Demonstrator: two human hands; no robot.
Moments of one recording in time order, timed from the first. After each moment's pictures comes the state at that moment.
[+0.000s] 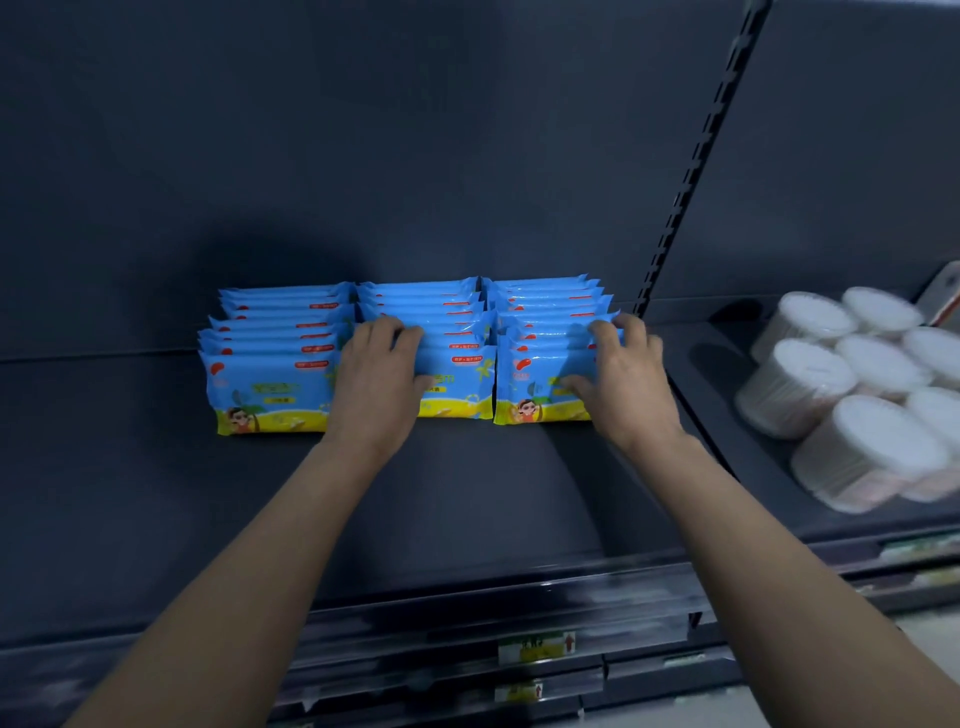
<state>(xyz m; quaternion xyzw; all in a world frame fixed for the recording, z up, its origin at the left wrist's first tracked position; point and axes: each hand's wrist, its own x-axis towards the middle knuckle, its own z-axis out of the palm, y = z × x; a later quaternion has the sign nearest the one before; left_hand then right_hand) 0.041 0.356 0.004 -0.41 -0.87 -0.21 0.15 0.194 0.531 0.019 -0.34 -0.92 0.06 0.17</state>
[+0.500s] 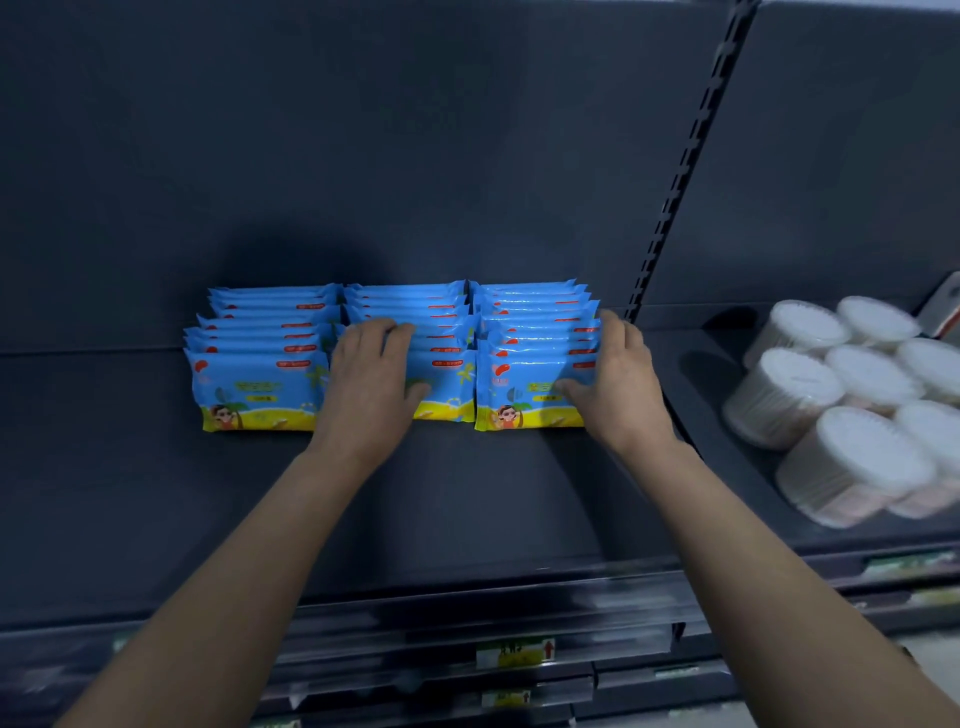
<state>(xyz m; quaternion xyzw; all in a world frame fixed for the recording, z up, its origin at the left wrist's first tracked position) 0.058 0.361 0.006 -0.42 -0.87 -0.21 0.16 0.202 0.546 0.018 -0.32 -0.89 0.23 0.23</state>
